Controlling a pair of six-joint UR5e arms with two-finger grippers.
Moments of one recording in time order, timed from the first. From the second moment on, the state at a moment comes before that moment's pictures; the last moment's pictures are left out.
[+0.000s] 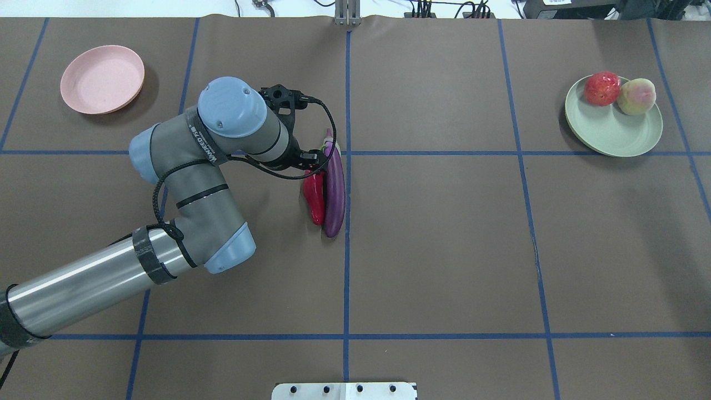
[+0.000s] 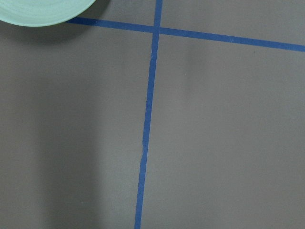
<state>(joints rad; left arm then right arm) -0.61 -2.29 -1.43 -1.91 -1.86 -1.03 1.53 -1.76 1.89 -1.73 2.24 -0.07</state>
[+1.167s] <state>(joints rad) -0.56 -2.33 -1.37 -1.91 -1.84 -1.10 1.53 -1.75 1.89 -1.73 2.26 -0.07</state>
